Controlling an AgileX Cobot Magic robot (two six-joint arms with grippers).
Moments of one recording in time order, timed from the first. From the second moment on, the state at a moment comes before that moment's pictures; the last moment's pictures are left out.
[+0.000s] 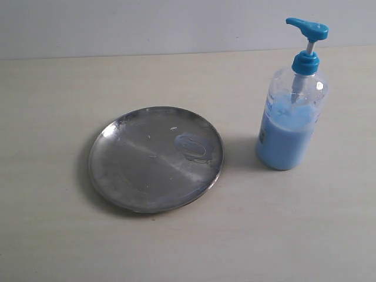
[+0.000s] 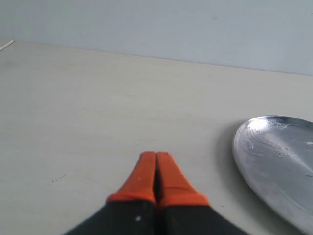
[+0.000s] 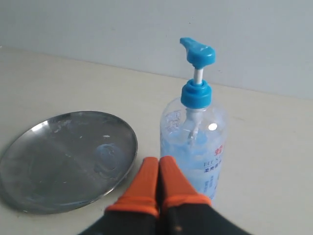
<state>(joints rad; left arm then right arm) -0.07 0.00 0.00 0.13 0.35 -0.24 0.36 0.36 -0.35 0.19 0.39 -0.18</state>
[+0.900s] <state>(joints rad) -0.07 0.00 0.00 0.13 0.36 -0.24 0.11 0.01 -0.01 -0.05 0.29 0.06</state>
